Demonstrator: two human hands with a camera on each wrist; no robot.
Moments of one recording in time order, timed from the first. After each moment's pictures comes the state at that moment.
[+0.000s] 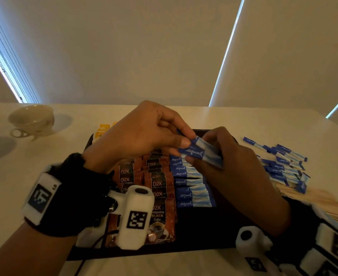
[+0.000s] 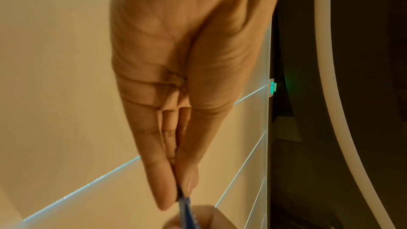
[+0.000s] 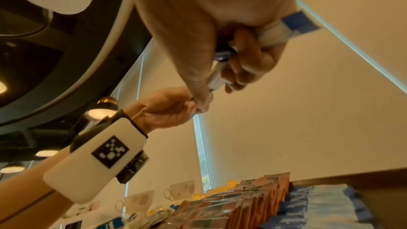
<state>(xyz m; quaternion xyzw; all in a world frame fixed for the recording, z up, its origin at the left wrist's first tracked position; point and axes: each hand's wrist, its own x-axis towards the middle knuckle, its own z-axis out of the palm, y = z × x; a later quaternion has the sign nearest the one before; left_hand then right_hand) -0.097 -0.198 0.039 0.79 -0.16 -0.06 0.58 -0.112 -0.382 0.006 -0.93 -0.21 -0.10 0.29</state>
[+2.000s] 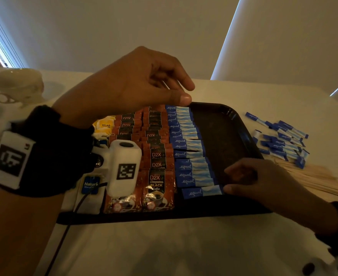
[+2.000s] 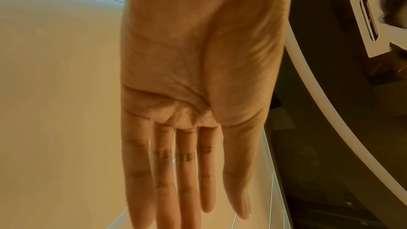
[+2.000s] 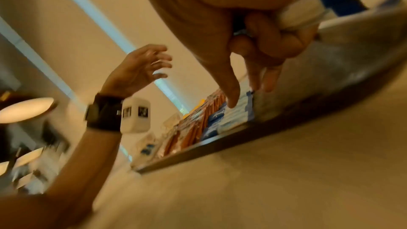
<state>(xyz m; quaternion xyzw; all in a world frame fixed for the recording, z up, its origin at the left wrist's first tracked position) -0.100 -0.184 0.049 0.87 -0.20 0.01 0.45 -0.135 -0.440 -0.021 -0.95 -0.05 0.21 0.23</state>
